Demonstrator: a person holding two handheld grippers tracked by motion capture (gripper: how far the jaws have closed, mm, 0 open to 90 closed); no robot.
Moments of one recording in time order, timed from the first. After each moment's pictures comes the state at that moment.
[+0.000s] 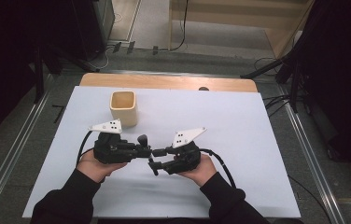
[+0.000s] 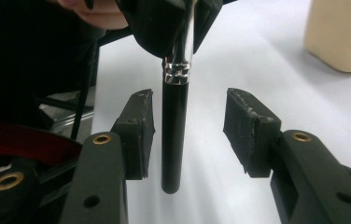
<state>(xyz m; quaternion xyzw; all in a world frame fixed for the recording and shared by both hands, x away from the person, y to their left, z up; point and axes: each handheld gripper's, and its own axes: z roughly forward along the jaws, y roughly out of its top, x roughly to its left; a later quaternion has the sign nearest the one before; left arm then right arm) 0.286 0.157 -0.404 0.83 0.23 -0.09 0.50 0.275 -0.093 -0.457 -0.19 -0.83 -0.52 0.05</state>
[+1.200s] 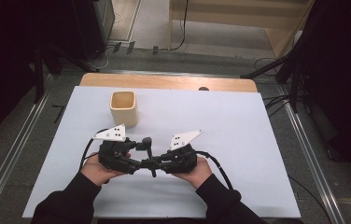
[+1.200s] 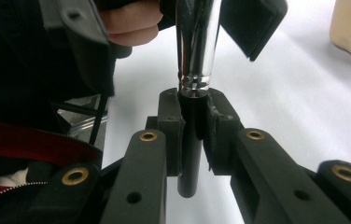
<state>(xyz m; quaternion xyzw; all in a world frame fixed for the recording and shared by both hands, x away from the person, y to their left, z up) 0.282 0.151 -0.421 0.83 0.19 -0.07 0.53 0.273 -0.086 -0.466 -0.19 -0.82 -0.53 0.07</state>
